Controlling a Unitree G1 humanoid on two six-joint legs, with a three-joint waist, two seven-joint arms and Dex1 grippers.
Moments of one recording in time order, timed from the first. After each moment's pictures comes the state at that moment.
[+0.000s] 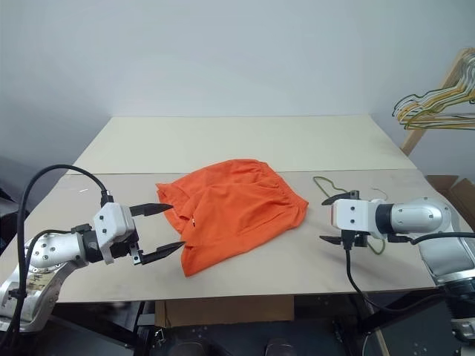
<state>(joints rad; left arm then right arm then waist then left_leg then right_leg) 0.01 0.75 0.11 -0.43 -0.36 0.22 -0.95 -0.29 -1.02 0.06 0.04 0.02 -0.14 1.13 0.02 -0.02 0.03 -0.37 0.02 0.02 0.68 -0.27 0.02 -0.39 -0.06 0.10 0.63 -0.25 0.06</state>
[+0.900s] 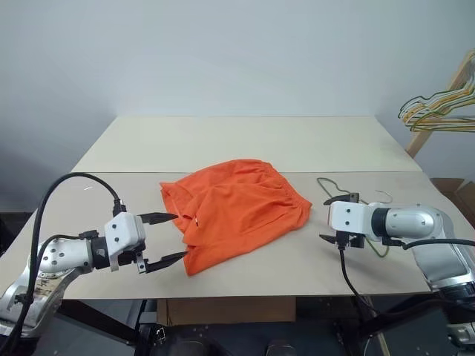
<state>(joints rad) 0.03 0.79 0.05 -0.45 -0.31 0.24 -0.96 -0.22 -0.99 0.05 -0.02 -0.06 -0.06 1.00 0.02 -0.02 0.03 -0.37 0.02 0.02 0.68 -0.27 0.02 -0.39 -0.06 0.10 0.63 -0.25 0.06</state>
